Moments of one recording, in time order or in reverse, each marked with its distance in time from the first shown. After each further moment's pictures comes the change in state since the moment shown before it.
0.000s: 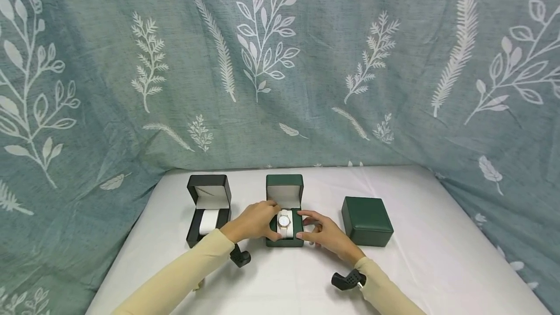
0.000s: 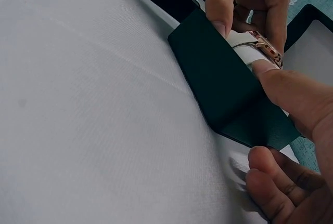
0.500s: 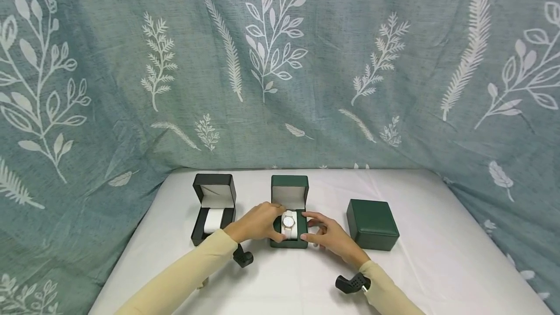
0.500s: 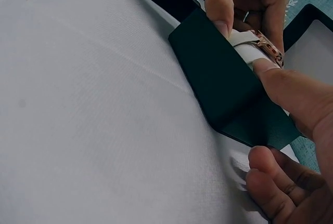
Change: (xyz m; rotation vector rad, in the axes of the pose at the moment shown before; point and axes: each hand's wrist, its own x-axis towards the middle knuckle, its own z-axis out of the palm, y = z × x) left_hand 0.000 -0.011 0.010 -0.118 0.070 0.083; right_hand 0.000 -0.001 0.003 0.019 0.009 0.008
